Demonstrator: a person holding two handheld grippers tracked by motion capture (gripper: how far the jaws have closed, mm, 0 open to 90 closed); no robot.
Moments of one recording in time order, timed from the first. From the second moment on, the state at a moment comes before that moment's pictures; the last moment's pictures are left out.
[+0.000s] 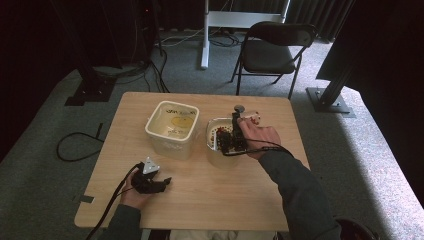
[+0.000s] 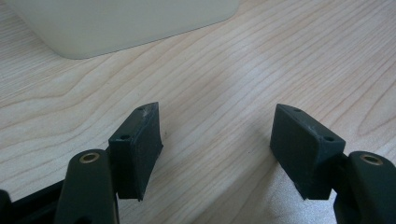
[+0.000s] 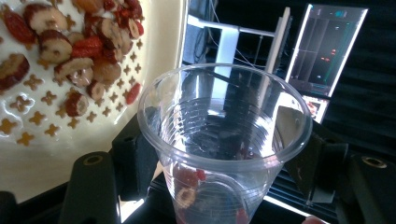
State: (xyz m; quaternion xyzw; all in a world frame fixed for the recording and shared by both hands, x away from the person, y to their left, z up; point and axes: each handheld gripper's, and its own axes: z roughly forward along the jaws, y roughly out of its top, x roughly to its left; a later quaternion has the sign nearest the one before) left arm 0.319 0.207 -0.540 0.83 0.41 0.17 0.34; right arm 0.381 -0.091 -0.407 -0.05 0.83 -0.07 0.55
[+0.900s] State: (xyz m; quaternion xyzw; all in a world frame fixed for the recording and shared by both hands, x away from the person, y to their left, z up) left arm 0.318 0.206 -0.540 0.83 0.41 0.17 0.34; right arm 0.382 -0.173 -0.367 0.24 0.82 0.34 0.40
